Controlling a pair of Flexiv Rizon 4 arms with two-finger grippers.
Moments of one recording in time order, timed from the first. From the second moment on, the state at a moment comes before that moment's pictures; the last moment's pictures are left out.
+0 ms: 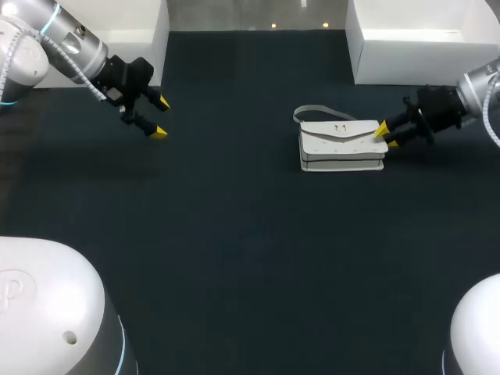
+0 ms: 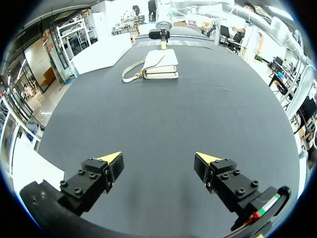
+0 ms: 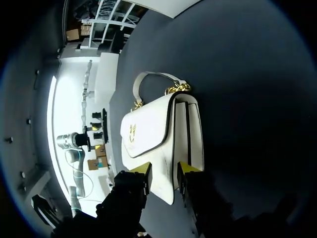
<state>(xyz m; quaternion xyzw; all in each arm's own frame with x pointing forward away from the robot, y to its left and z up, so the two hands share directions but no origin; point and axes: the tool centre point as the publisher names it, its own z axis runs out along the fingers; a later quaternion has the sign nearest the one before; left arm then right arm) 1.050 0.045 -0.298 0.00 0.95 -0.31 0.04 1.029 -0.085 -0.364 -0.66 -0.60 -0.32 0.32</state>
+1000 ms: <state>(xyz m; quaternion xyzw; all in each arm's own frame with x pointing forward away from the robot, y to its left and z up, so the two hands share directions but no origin) 1.050 0.045 -0.298 0.00 0.95 -0.31 0.04 1.028 -0.001 -0.358 -0.61 -0.59 -0.37 0.37</state>
